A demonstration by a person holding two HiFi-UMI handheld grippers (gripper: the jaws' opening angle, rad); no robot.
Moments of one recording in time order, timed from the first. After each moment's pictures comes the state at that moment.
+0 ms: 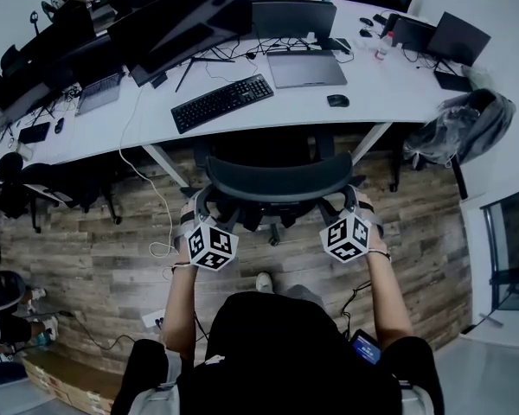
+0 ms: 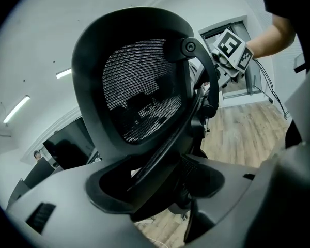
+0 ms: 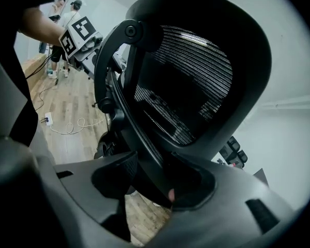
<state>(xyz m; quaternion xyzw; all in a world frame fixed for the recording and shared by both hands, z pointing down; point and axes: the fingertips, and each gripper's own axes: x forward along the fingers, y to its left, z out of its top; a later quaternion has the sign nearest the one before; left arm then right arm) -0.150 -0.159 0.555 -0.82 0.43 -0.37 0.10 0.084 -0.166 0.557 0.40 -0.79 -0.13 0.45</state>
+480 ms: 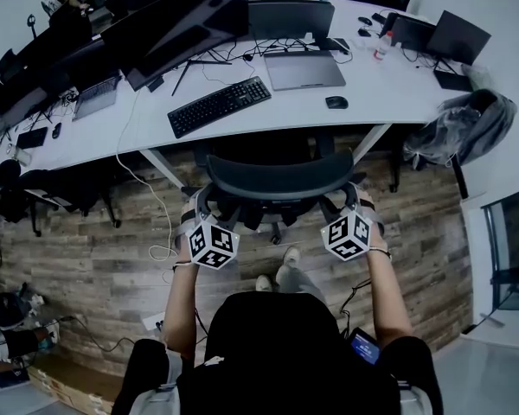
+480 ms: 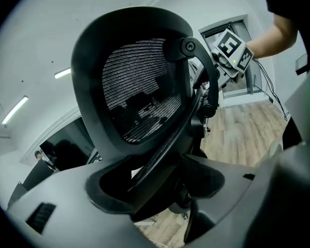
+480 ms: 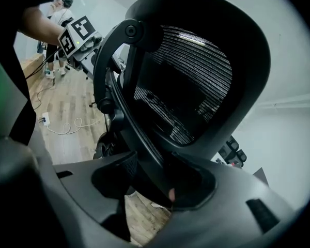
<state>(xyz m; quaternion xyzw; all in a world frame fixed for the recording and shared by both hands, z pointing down) -0.138 -0.184 0.557 -0.82 0.43 -0.37 0.10 0.097 -0.191 0.558 0.41 -0.79 -0.14 0.44</state>
